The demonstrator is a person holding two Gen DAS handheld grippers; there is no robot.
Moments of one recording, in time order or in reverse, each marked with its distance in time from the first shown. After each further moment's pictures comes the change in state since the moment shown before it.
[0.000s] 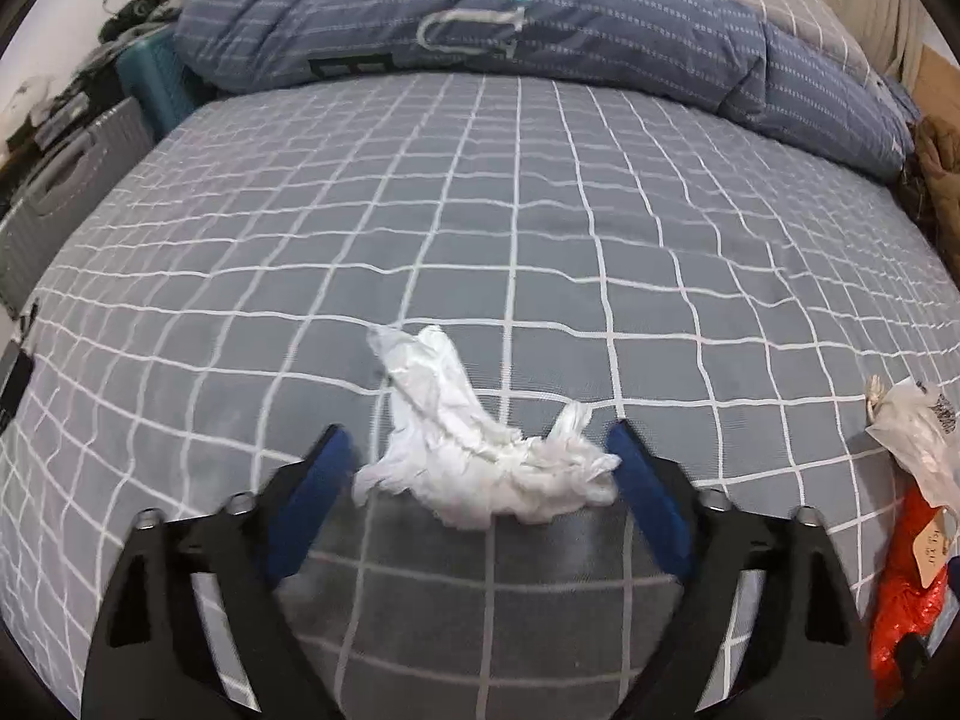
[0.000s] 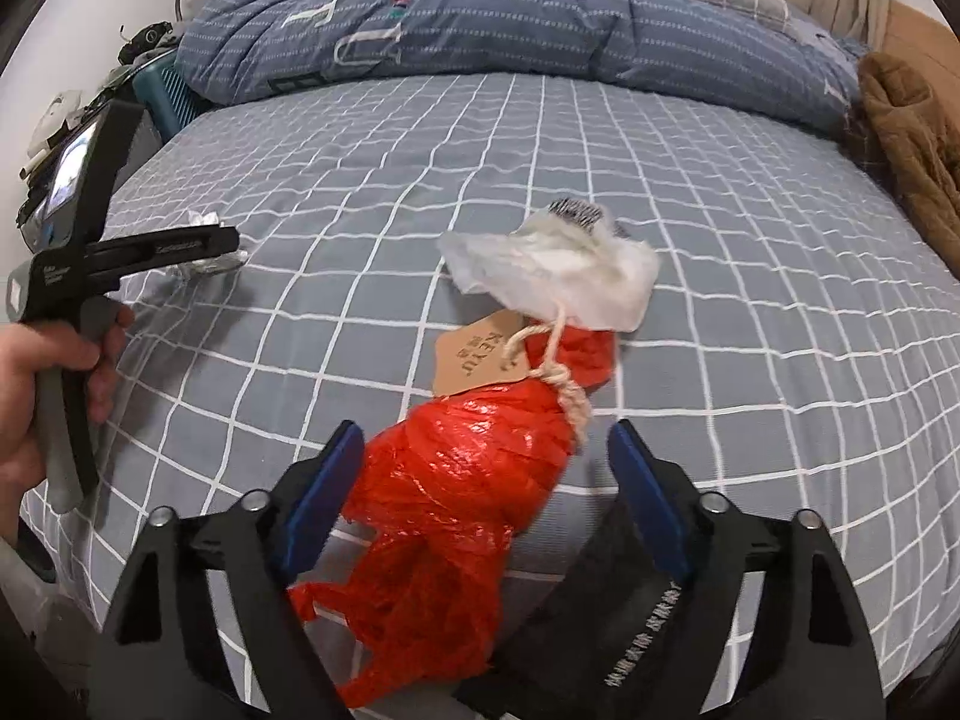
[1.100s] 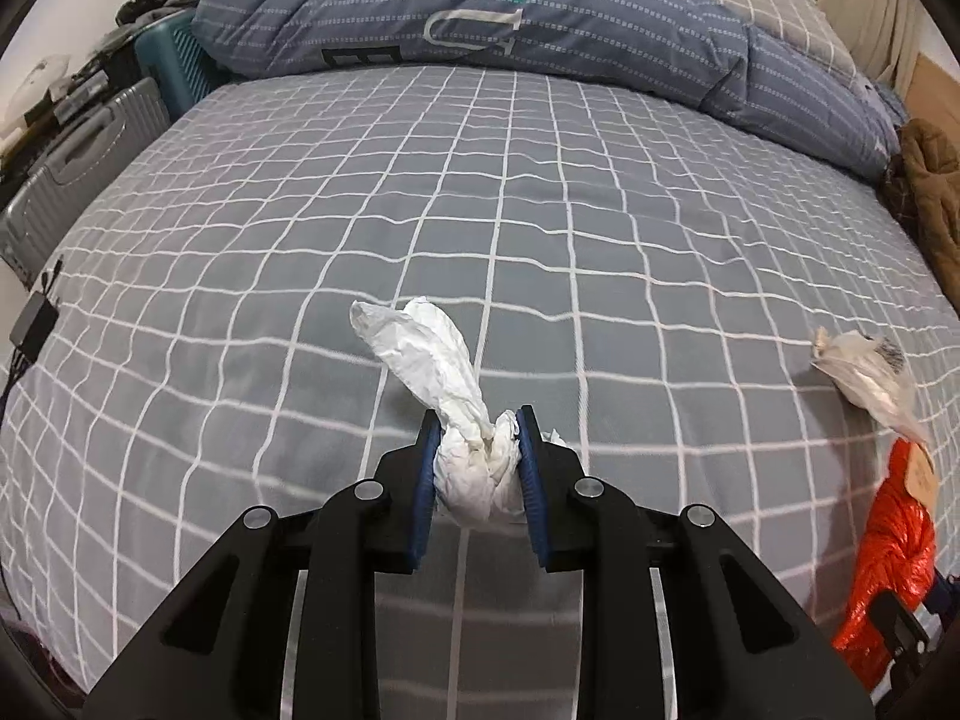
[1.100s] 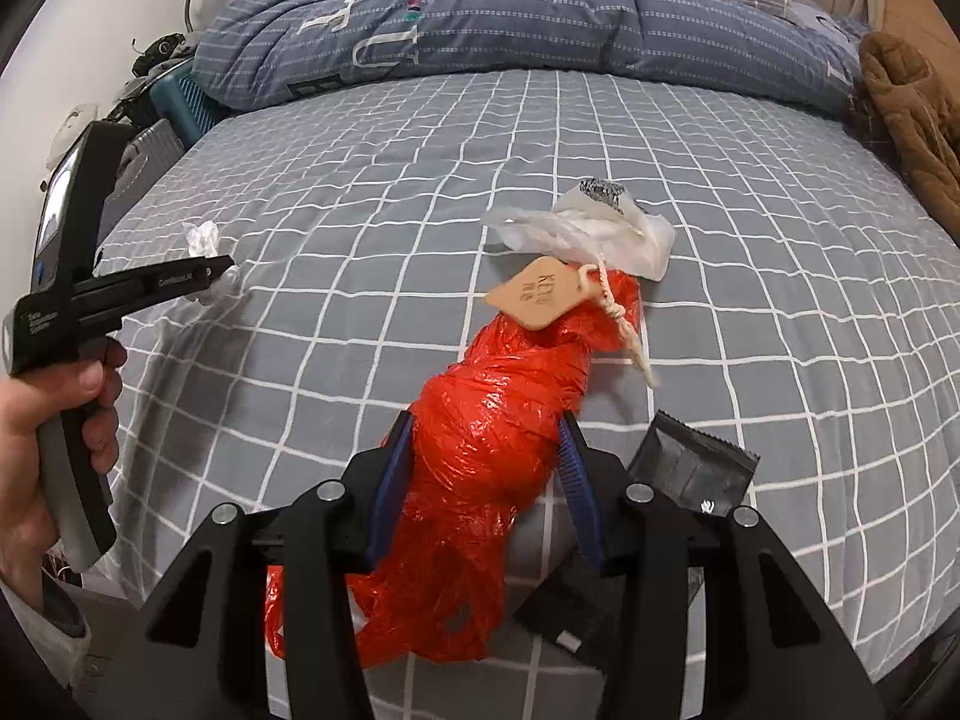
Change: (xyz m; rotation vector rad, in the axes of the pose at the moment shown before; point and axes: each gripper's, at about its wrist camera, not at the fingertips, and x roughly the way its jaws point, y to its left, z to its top) left arm -0.060 -0.004 -0.042 -0.027 0.000 -0.001; right arm -0.033 0.015 -0.016 0.033 0.004 0.053
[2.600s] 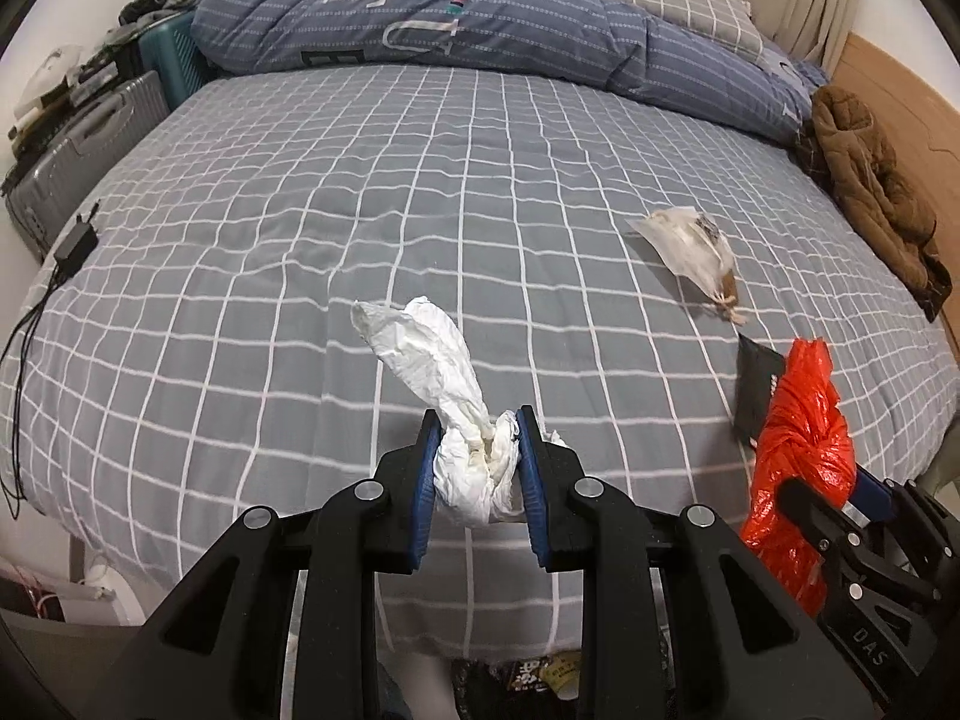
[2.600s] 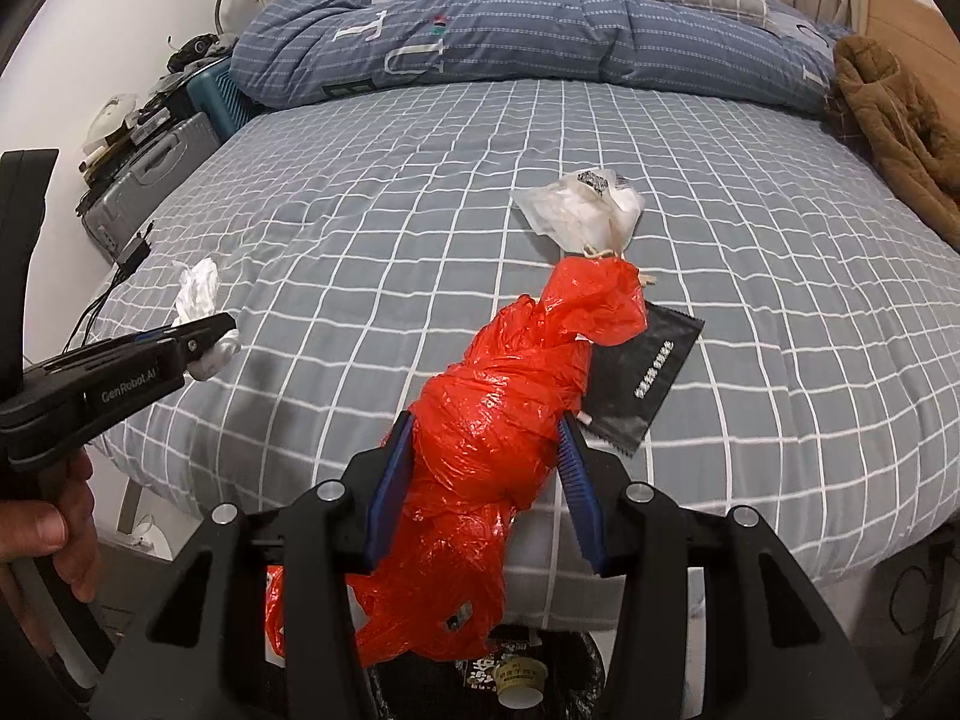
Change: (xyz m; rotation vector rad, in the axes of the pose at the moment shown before) left arm -0.143 -0.028 -0.122 0.033 0.017 -0.106; right arm -0.098 0.019 -0.074 -0.006 -0.011 0.012
